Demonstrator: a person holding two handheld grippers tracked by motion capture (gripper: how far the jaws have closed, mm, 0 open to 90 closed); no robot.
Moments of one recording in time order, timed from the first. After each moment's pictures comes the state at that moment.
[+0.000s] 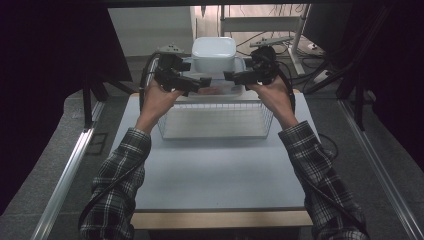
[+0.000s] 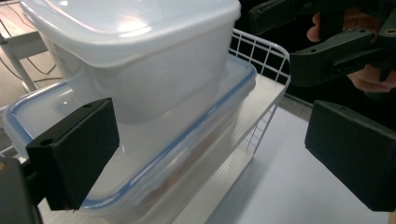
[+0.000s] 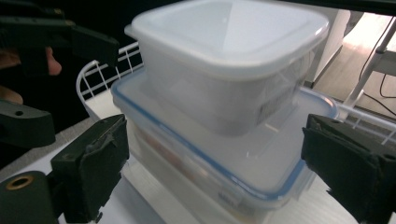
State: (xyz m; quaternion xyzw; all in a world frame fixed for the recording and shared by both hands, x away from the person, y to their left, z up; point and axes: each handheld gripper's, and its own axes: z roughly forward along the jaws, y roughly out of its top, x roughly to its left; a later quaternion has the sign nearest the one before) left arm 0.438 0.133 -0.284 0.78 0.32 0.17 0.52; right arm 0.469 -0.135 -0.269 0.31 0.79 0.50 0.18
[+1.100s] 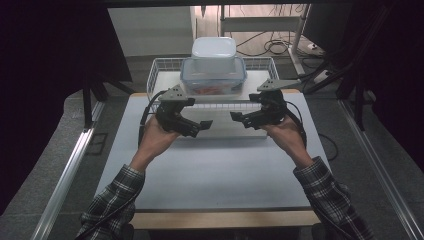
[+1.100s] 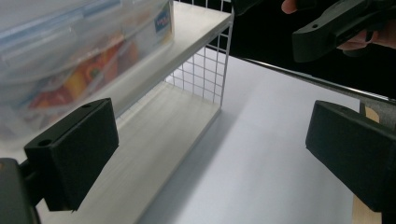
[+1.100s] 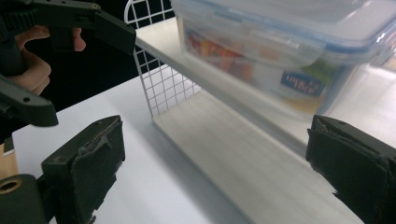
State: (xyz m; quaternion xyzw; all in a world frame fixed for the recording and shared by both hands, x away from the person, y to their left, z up) left arm 0.371 0.127 -0.348 0.81 0.26 0.15 0.50; right arm 0.403 -0.163 -0.330 0.27 0.81 0.50 0.15
